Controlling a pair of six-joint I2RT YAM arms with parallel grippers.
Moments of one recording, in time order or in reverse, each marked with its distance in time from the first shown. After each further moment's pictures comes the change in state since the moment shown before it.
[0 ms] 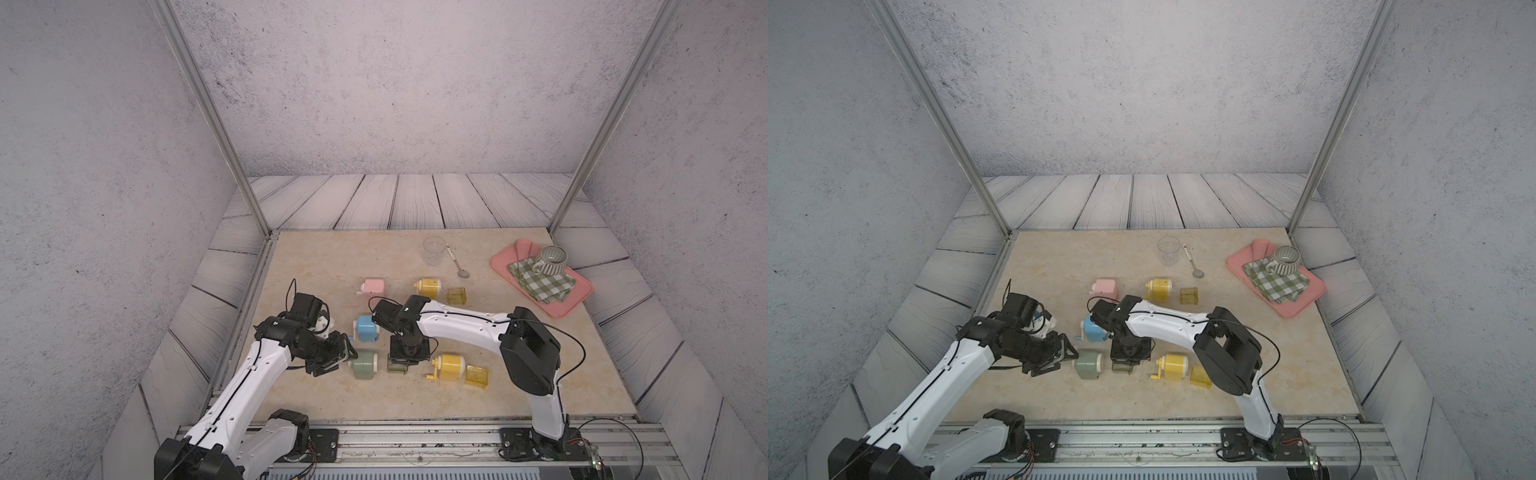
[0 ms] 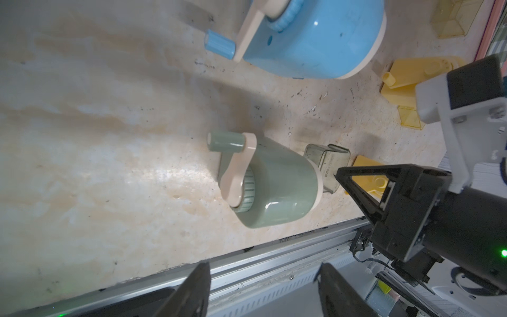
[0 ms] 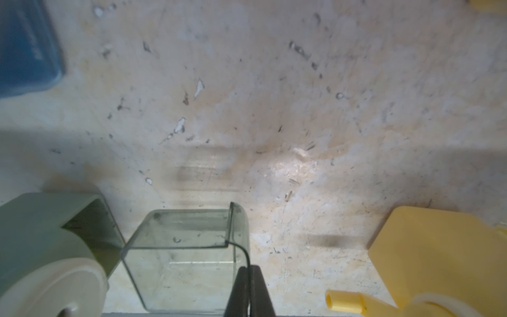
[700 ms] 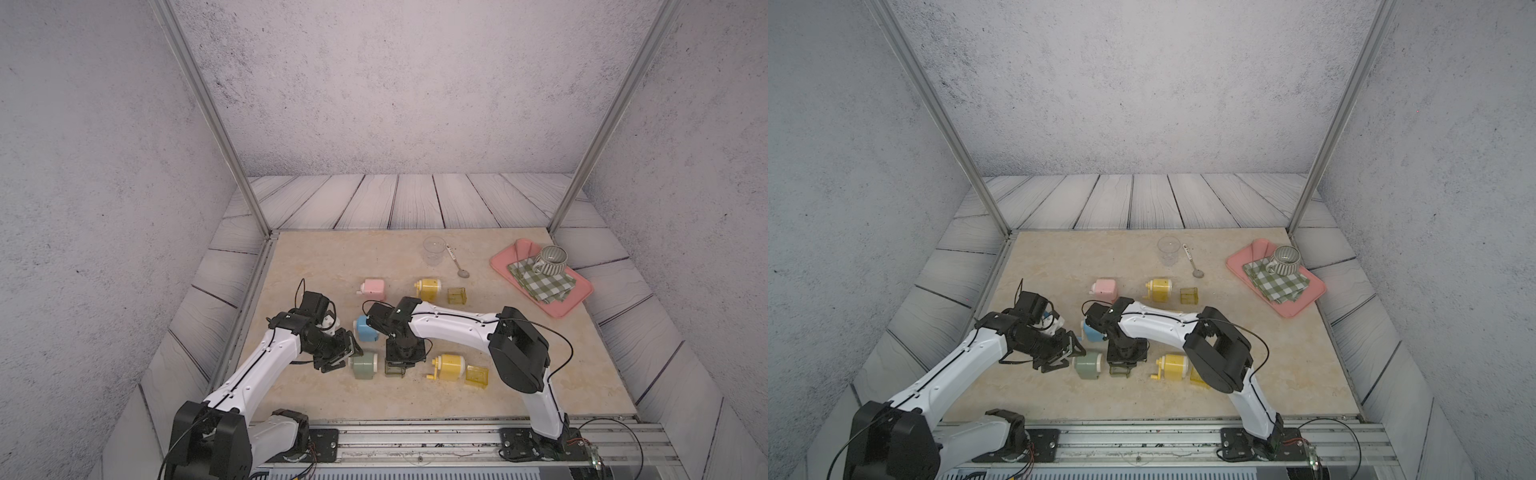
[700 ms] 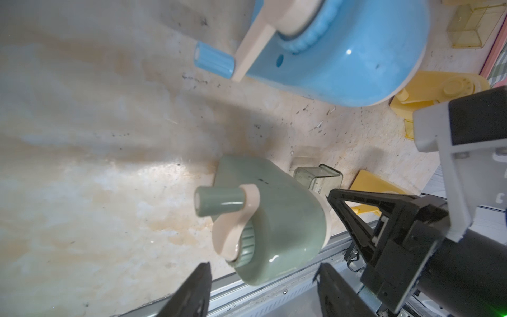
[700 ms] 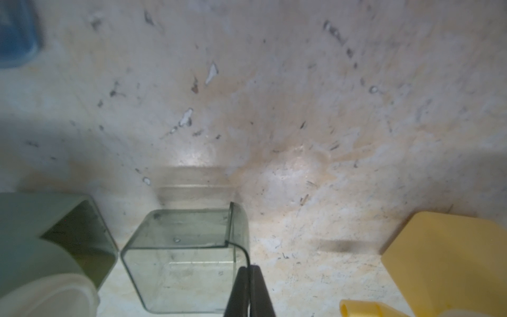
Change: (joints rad) left arm -0.007 0.124 -0.051 0.154 0.042 -0.035; right arm 0.013 0.058 0.048 -0.025 -0.012 -0.007
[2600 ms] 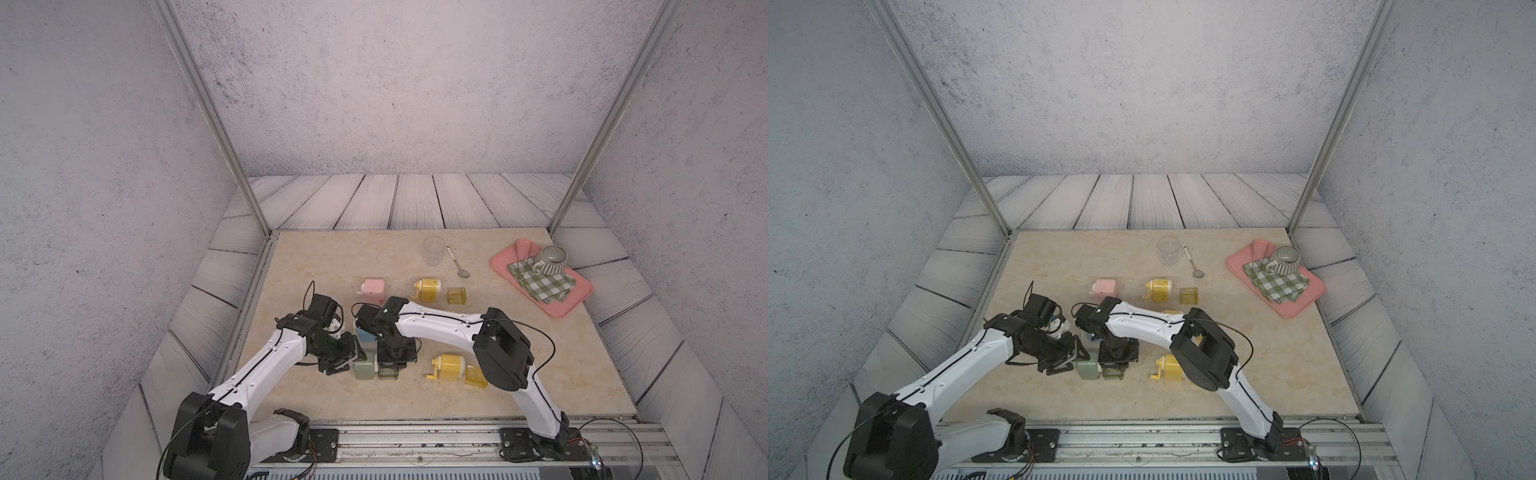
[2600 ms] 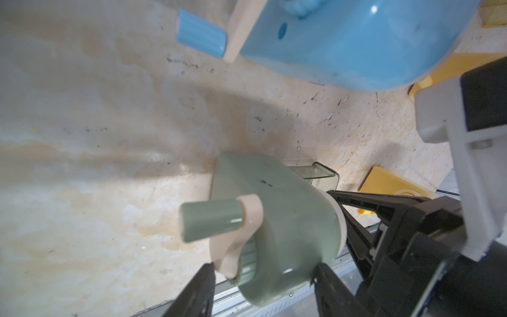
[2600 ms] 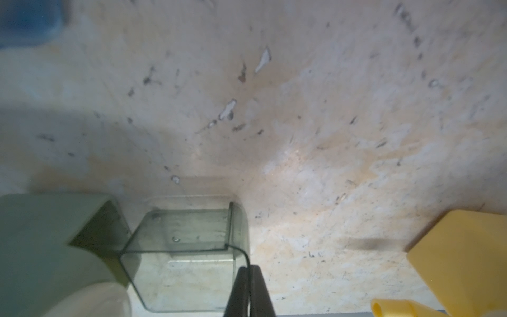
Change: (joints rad) left arm -0.071 0.023 -0.024 0.035 -0.029 -0.039; right arm 0.029 0.115 0.158 -0.099 -0.023 0.003
